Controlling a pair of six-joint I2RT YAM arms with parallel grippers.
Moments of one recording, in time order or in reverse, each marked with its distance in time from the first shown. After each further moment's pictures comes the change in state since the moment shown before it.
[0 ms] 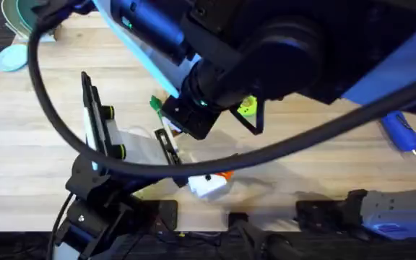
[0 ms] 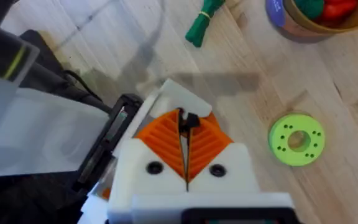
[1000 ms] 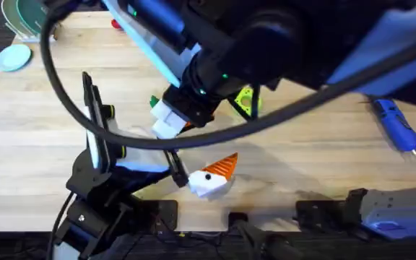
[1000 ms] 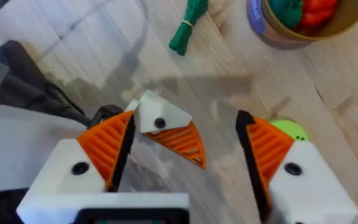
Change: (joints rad) left arm 0.001 0.006 0.000 0.000 0.000 -0.010; right arm -0.041 0.020 0.003 0.032 0.026 -0.006
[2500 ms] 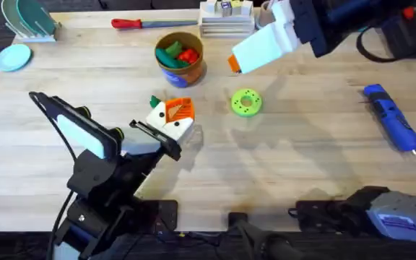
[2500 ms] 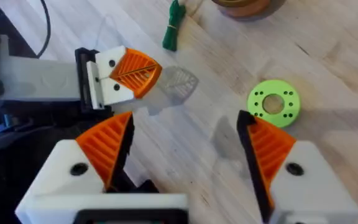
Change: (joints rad) left arm 0.000 0.000 0.000 -0.010 -0.559 0.017; right arm -0.541 -0.258 -0.030 -0.160 -0.510 -0.102
